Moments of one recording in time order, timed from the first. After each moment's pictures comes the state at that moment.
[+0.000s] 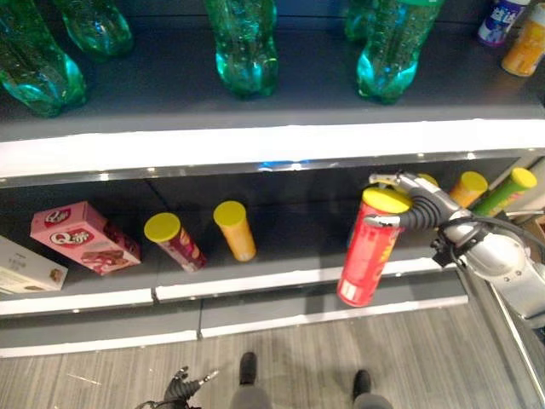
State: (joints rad) left arm 0.13 0.32 0.03 0.99 -0.11 -0.10 0.10; right arm -0.41 -0.92 0.37 -0.17 -0.09 -0.19 0.09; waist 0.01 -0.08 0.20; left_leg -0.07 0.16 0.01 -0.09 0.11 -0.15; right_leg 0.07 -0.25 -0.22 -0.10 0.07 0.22
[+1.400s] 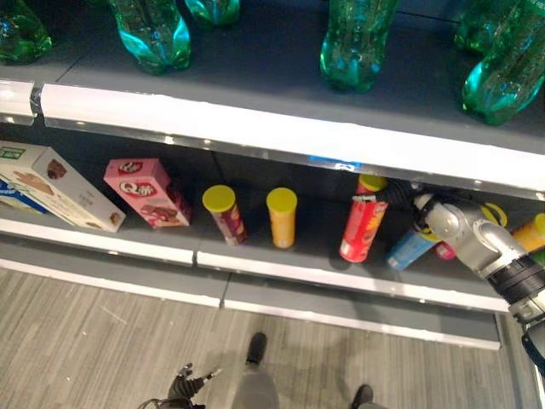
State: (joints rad) left arm 0.14 0.32 -0.01 0.95 -0.15 -0.10 0.12; right arm -0.75 -0.74 0.57 0.29 -0.47 -0.09 -0.04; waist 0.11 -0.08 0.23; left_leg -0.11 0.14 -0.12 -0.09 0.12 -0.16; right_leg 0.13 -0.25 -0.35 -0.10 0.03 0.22
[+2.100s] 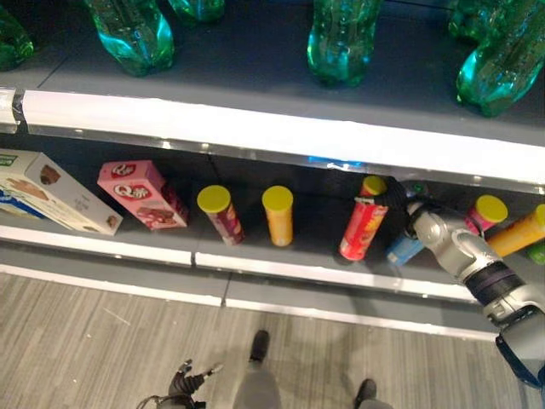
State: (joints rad) left arm 0.15 0.32 -0.03 0.91 -0.16 -0.10 0.14; right arm -0.74 -0.63 0.56 0.47 -0.55 -0.03 -0.13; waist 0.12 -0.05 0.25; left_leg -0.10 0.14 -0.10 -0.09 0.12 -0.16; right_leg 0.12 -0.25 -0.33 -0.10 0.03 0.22
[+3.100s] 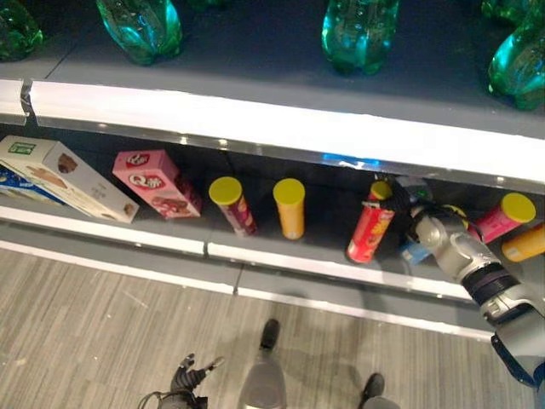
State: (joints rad) left arm 0.15 0.32 -0.03 0.88 -0.19 -0.10 0.14; right arm -0.76 -0.60 0.56 0.62 -0.55 -0.01 -0.16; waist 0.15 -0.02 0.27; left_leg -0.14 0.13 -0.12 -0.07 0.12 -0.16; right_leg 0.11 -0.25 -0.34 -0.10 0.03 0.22
